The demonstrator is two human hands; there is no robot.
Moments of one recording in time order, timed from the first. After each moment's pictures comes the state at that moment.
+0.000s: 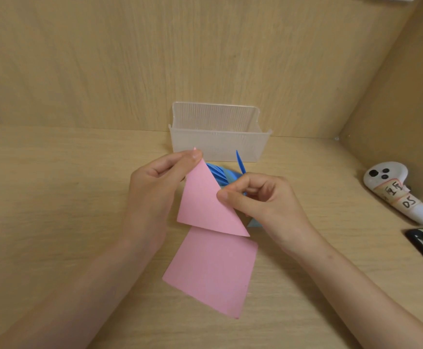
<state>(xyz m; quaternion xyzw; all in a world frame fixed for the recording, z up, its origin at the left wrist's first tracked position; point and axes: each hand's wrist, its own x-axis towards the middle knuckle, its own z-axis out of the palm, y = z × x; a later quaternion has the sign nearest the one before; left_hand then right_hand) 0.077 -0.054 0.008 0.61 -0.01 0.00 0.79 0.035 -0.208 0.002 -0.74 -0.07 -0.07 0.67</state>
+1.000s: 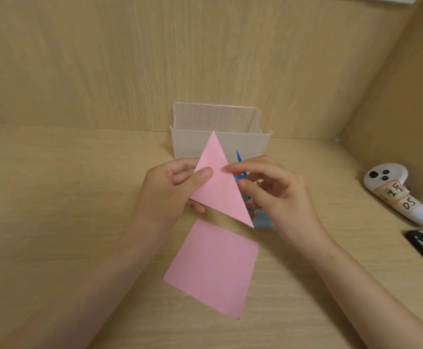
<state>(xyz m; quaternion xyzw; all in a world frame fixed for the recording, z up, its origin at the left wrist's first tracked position) 0.075 -0.053 0.009 0.68 -0.10 -0.04 0.72 0.042 -0.225 -0.003 -0.79 -0.13 -0.18 0.57</state>
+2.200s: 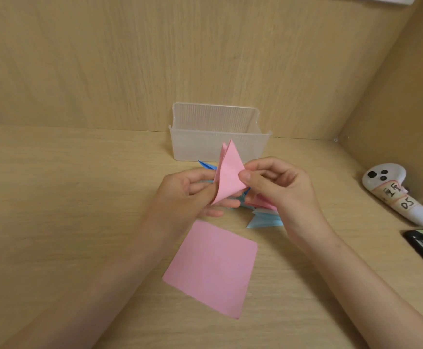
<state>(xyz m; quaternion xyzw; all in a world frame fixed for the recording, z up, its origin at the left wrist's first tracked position) 0.067 -0.063 0.010 0.66 -0.15 -0.15 0.72 0.043 -0.226 0.006 -0.70 -0.02 -0.12 0.70</state>
